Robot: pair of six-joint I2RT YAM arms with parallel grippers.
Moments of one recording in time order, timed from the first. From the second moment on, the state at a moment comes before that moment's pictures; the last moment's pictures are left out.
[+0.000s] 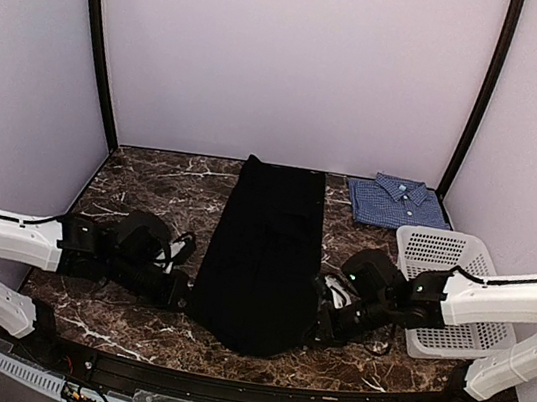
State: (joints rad) left arm -0.99 1.16 0.62 -0.33 0.23 -0.92; right arm 1.04 1.31 0.66 -0.28 -0.39 0.83
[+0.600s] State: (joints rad) left arm -0.58 1.69 1.15 -0.24 0.28 -0.57; right arm 0.54 1.68 1.11 -0.32 -0.41 0.37
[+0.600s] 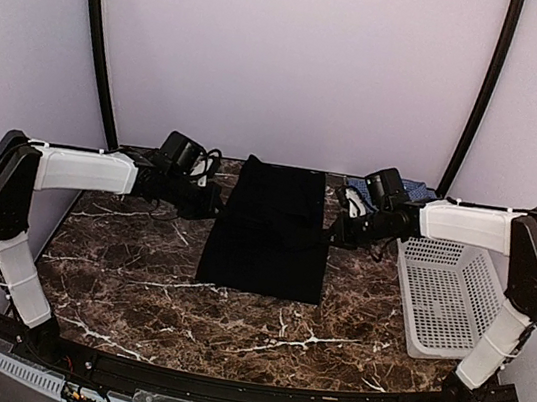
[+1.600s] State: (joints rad) left arm -0.43 2.11 1.51 -0.19 0.35 -0.50; right arm 0.43 2.14 1.53 -0.31 -0.50 0.26
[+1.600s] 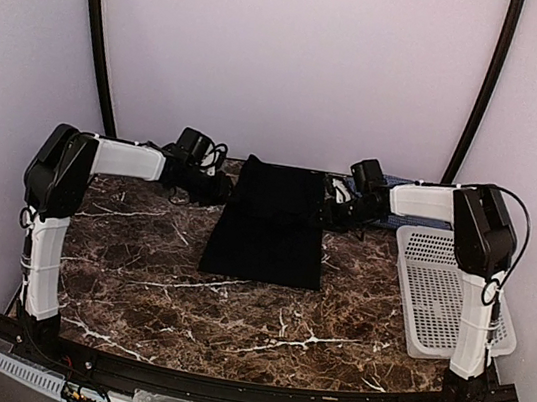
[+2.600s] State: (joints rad) left arm -0.57 1.77 1.26 -0.24 0.39 -0.46; right arm 0.52 1.70 1.06 -0.27 -0.65 0.36
